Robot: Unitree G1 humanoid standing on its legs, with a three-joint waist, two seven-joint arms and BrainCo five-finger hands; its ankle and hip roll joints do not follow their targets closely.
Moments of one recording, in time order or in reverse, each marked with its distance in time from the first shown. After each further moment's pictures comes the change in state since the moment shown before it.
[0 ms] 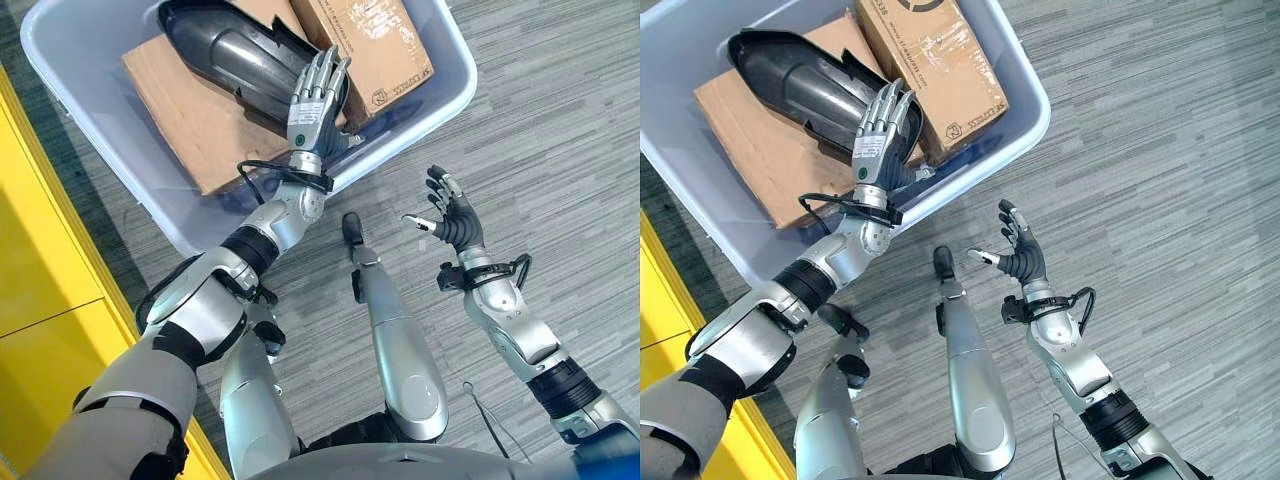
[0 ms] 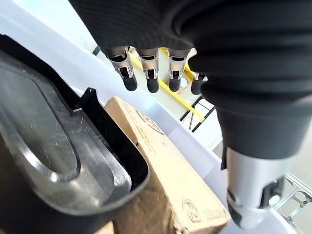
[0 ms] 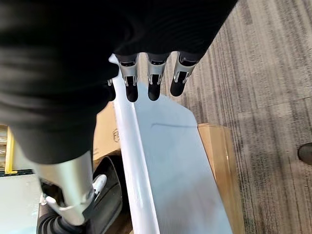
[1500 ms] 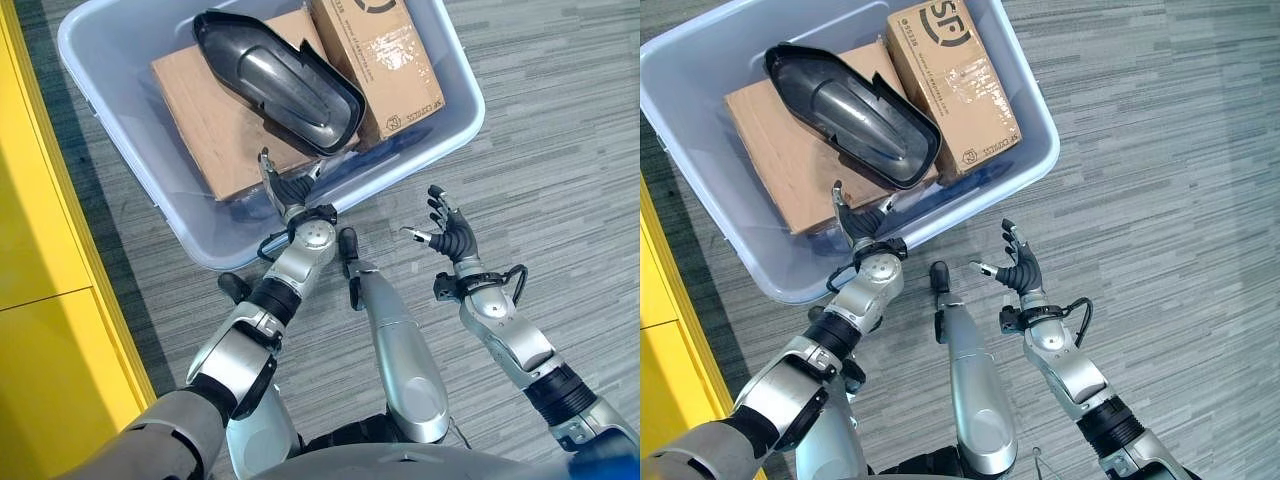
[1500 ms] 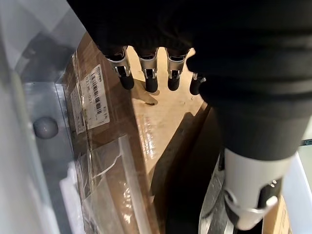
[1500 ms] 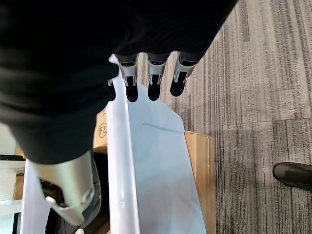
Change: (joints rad) left arm 0.280 -0.227 0.326 -0.103 -0.758 -0.042 0.222; right arm 0.019 0.016 0.030 -0.003 -0.018 0.120 -0.066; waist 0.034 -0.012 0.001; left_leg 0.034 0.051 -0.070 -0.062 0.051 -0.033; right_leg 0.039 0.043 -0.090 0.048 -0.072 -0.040
